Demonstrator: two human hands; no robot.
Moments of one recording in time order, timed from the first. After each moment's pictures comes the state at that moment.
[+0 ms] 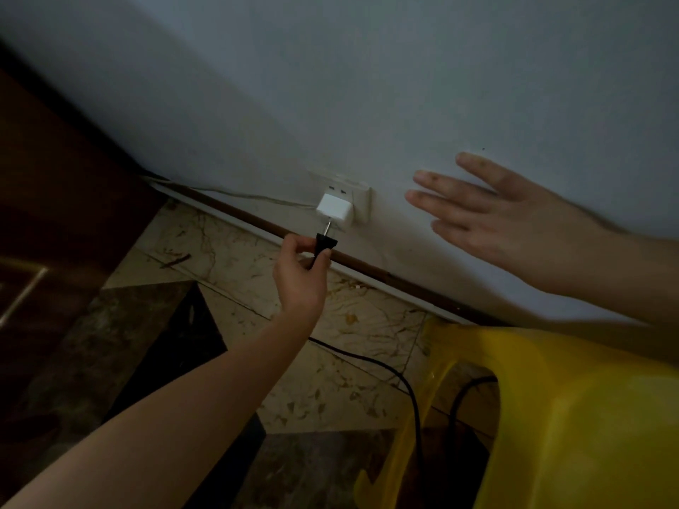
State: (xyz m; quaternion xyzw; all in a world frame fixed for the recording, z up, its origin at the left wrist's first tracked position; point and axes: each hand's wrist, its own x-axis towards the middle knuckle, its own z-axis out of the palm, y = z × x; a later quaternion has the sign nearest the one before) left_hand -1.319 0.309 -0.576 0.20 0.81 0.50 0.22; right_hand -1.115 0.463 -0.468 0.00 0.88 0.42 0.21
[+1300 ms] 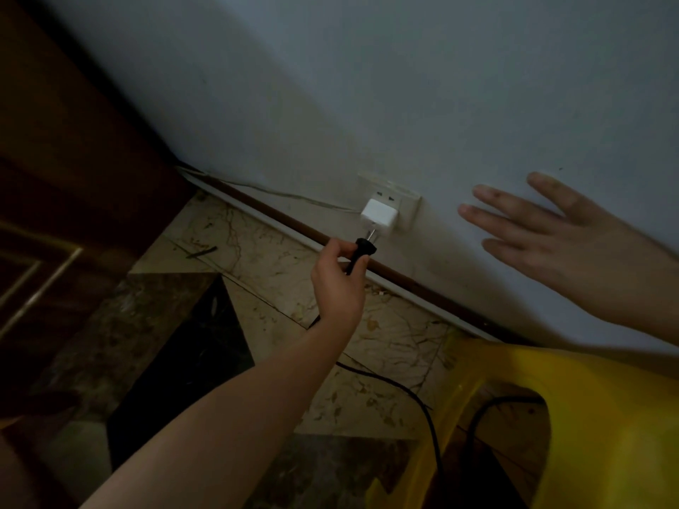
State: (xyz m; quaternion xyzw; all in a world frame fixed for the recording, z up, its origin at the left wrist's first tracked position) left_hand -1.325 0.304 -0.589 0.23 0.81 0.50 0.18; right_hand -1.116 0.453 -0.463 0.01 0.95 0.29 0.09
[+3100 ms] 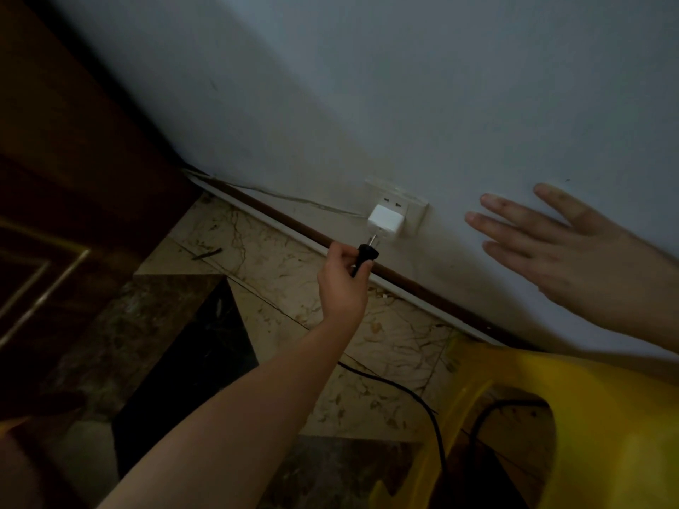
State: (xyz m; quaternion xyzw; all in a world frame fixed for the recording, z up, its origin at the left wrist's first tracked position) left_hand -1.334 0.305 -0.594 0.22 0.81 0.50 0.21; right_hand -1.115 0.462 -0.480 0.01 0.97 0.22 0.05
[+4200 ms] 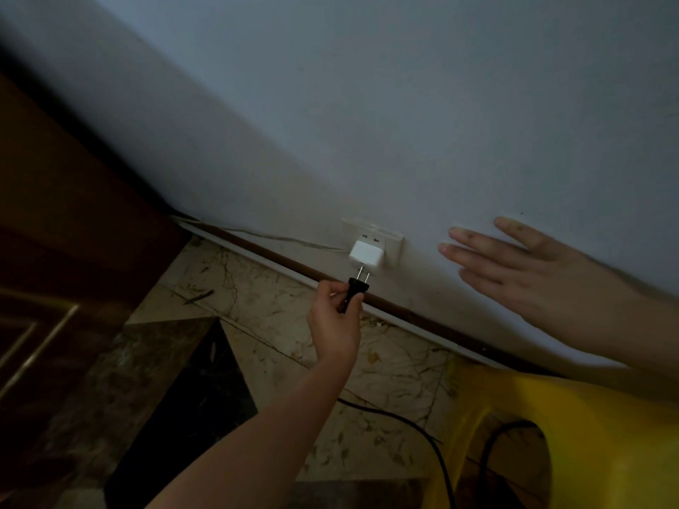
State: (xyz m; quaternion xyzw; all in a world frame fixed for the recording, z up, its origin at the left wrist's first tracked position) left_hand -1.324 0.306 -0.579 0.18 0.78 0.55 0.25; right_hand -1.119 0.449 -0.459 0.02 0.96 0.27 0.08
